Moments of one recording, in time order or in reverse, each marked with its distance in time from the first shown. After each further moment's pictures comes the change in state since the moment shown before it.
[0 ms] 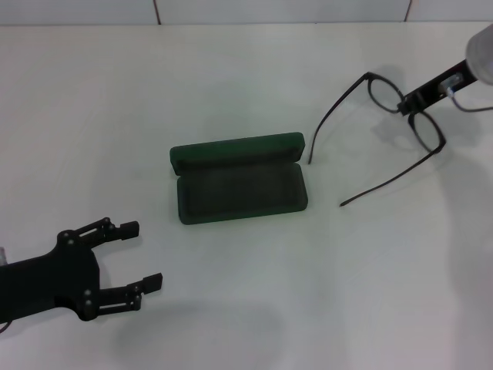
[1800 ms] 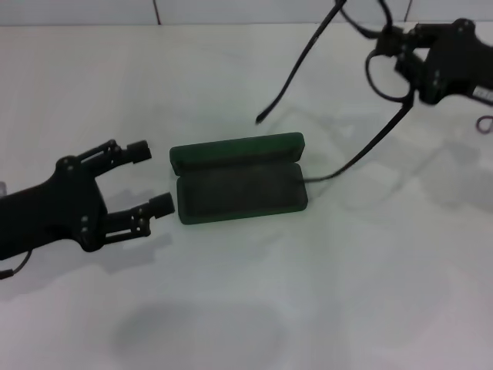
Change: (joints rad) left arm -0.088 0.013 -0.002 -0.031 -0.221 0.134 -0.117; right arm -0.380 0.033 0.278 0.156 1.150 -0.379 -1.498
